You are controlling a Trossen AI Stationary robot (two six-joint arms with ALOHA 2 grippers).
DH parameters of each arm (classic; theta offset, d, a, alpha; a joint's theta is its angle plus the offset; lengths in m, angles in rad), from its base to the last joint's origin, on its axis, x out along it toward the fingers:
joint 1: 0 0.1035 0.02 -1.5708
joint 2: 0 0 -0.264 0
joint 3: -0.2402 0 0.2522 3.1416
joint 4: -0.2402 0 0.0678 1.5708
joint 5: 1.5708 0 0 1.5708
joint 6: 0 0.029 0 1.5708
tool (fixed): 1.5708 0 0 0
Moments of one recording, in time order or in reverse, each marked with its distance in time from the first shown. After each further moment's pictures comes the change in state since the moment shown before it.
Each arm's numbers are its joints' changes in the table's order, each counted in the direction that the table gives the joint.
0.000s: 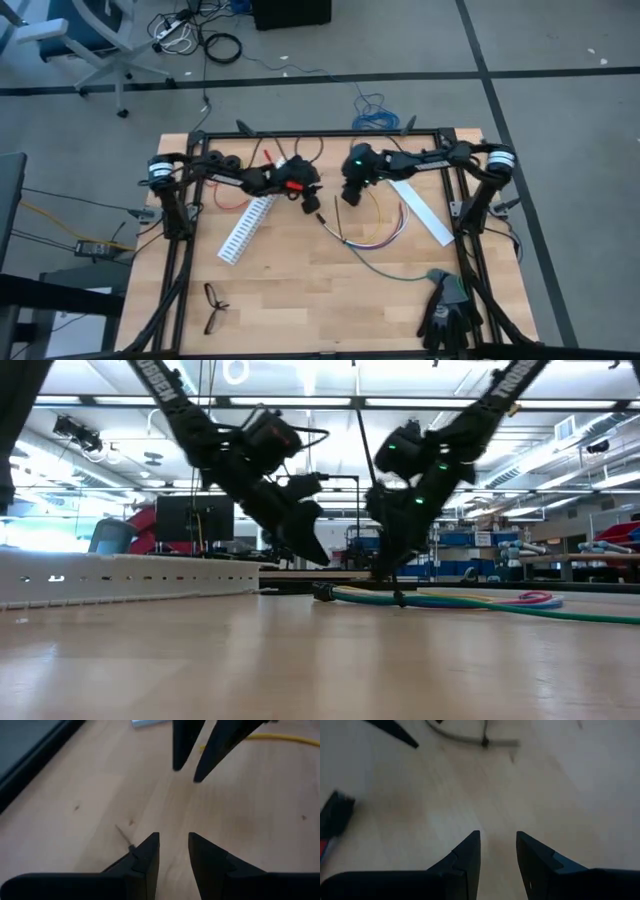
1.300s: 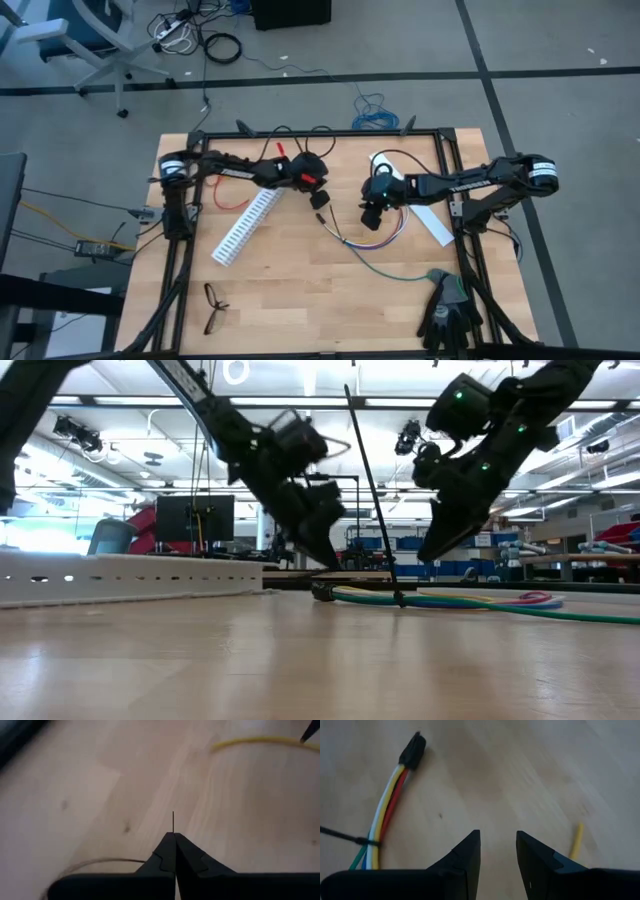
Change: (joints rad) left arm 0.022 0.085 -0.196 -0.226 0.026 -0.101; right arm 0.264 -0.341 0.259 -0.047 0.195 0.186
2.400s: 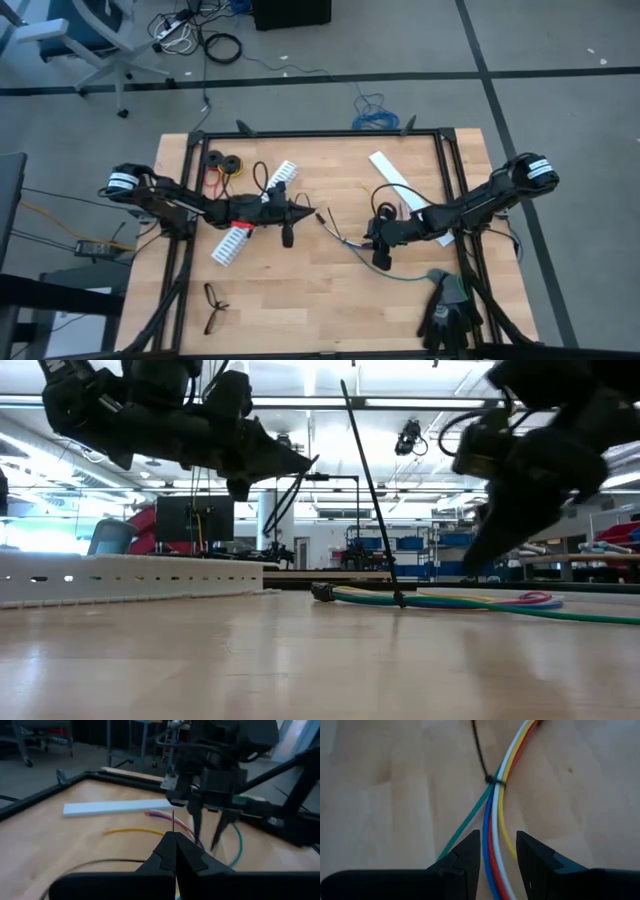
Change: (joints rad) left arm -0.359 -0.392 0.624 0.900 -0.128 -0.104; right arm 0.403 0.018 0.111 0.182 0.090 0.177
